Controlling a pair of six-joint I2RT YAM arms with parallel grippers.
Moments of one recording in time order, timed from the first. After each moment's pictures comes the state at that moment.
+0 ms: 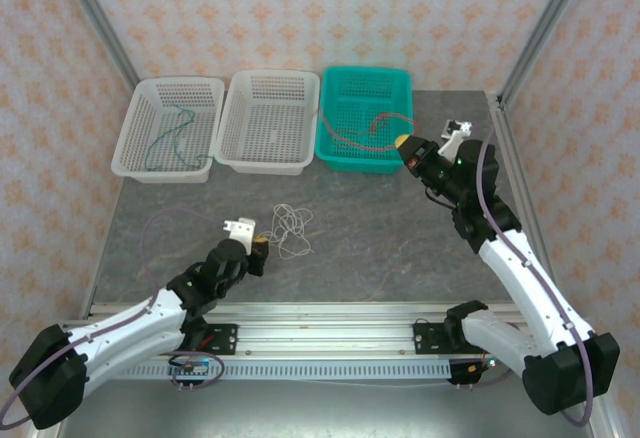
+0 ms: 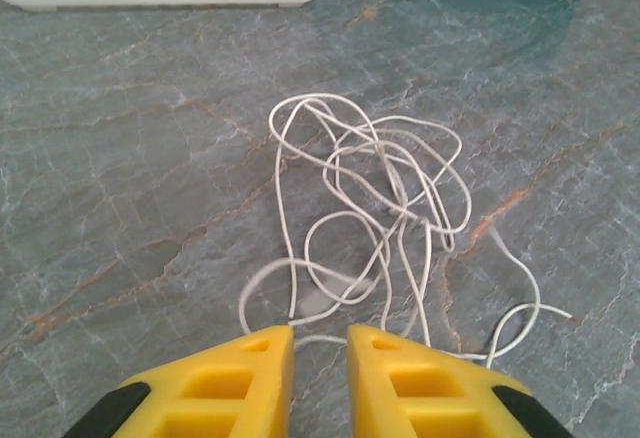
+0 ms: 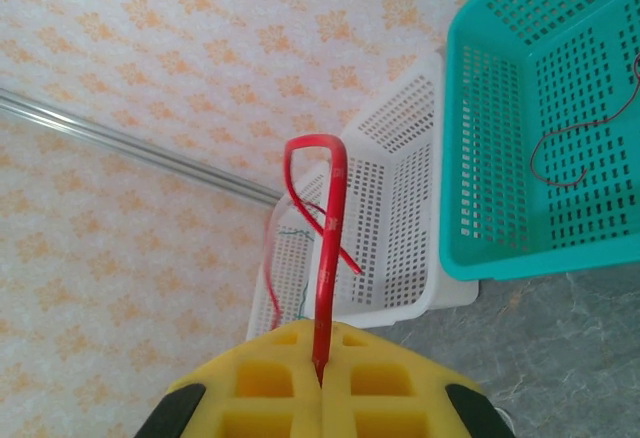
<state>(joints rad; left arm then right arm) -0.70 0.74 0.16 0.02 -0.30 -0.36 0.29 0.97 0.88 -0.10 -0.31 1.00</state>
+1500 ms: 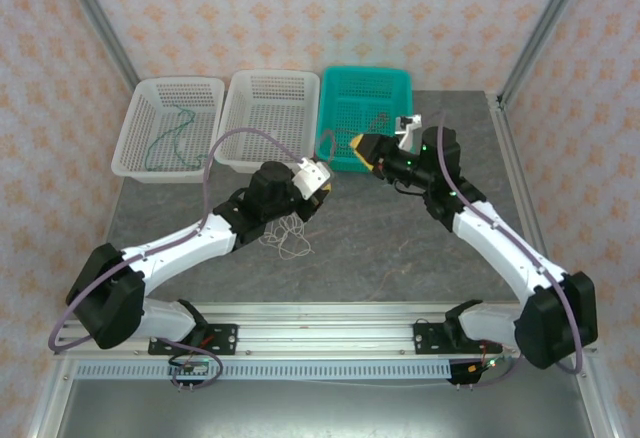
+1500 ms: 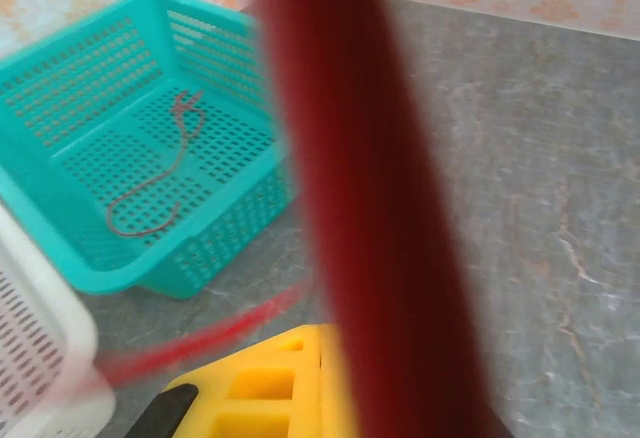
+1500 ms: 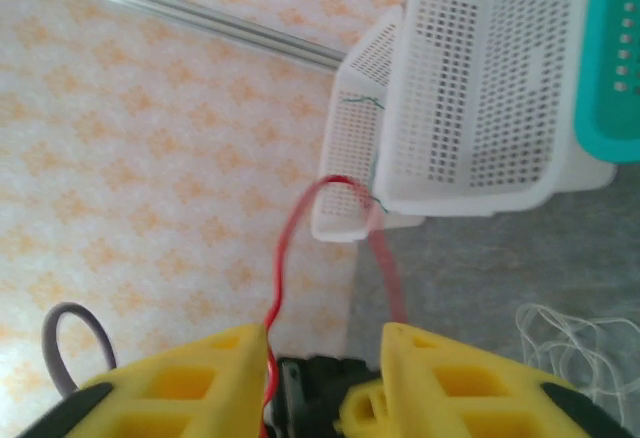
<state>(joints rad) -0.66 1.35 0.84 0.09 0.14 0.20 0.40 1.23 0.92 0.12 -0.57 1.15</state>
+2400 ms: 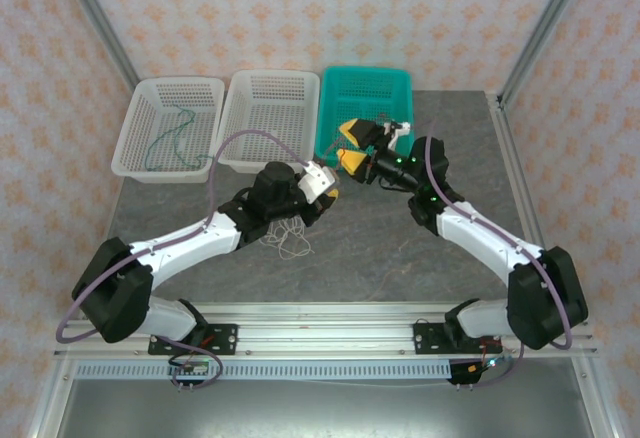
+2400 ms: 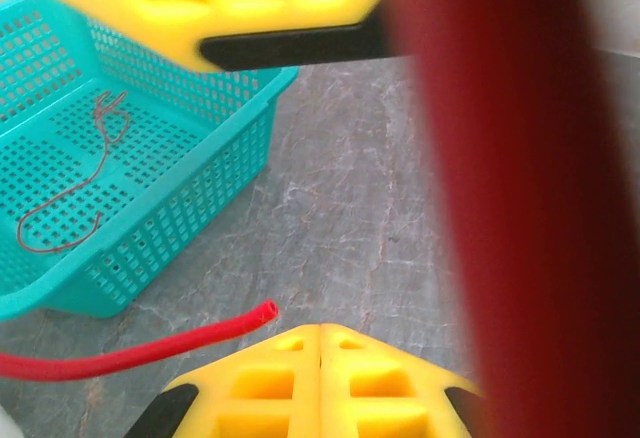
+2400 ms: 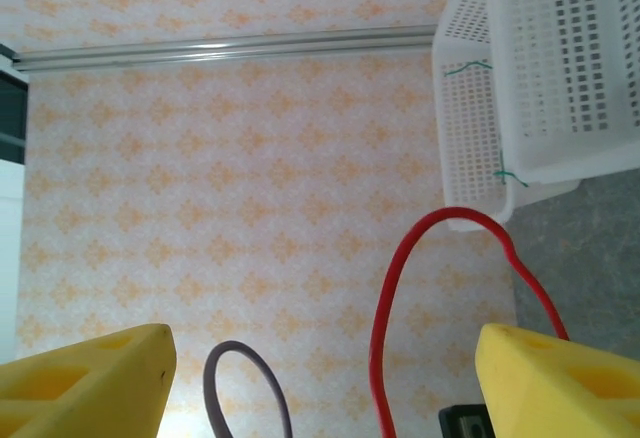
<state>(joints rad) -0.66 1.39 0.84 0.12 0.27 0.18 0.46 1.33 0.83 0.55 -0.54 1.63</state>
